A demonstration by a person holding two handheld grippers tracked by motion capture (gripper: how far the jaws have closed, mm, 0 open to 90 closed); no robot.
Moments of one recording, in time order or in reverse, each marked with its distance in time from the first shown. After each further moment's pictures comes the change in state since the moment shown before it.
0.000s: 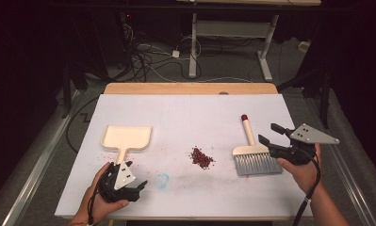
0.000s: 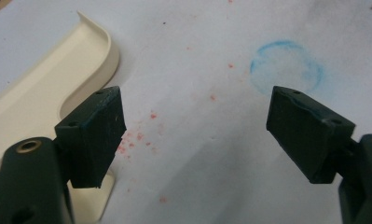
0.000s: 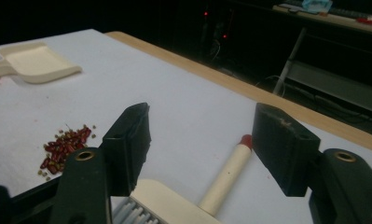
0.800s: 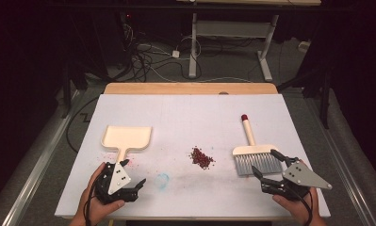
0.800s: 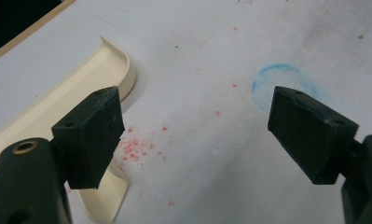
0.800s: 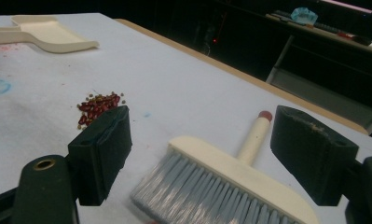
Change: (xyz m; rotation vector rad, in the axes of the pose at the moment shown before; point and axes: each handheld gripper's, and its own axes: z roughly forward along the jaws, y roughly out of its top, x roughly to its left) left arm -0.003 -0.002 -0.013 -0.083 0.041 -0.006; right arm 0.066 -0.044 -0.032 -0.021 -0.071 -0.094
